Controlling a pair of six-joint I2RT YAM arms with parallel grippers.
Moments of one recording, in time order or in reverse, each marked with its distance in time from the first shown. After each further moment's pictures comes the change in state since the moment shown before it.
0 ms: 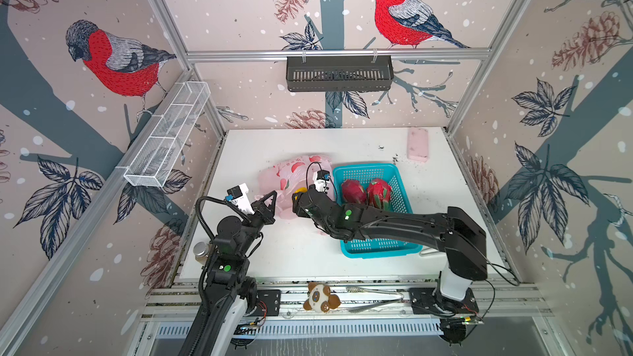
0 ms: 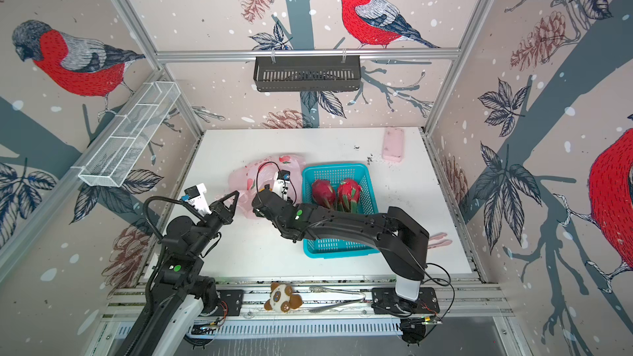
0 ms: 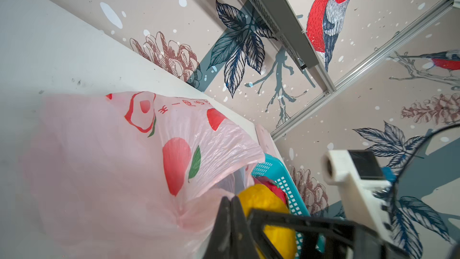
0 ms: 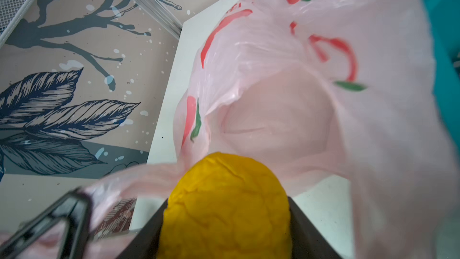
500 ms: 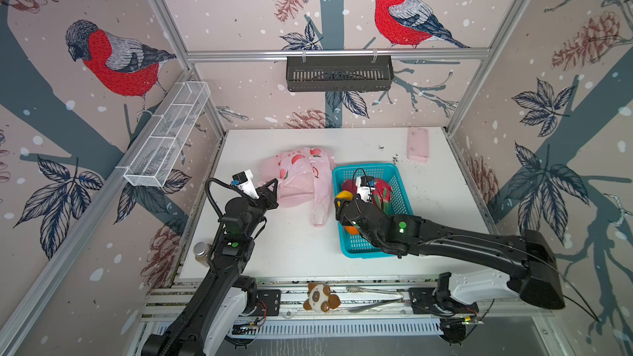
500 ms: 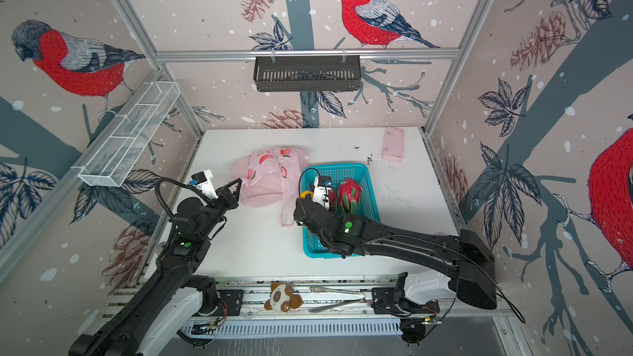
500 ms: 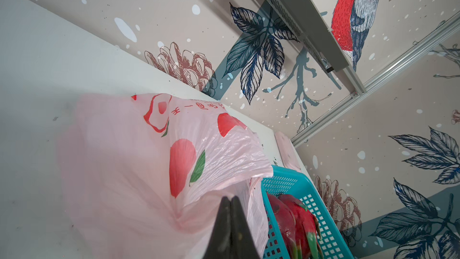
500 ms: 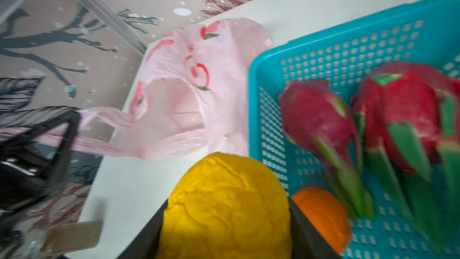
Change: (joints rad) left arm 0.000 0.335 0.087 0.204 -0.048 0.079; right arm -0.039 -0.464 -0.373 -0.186 0.146 -0.054
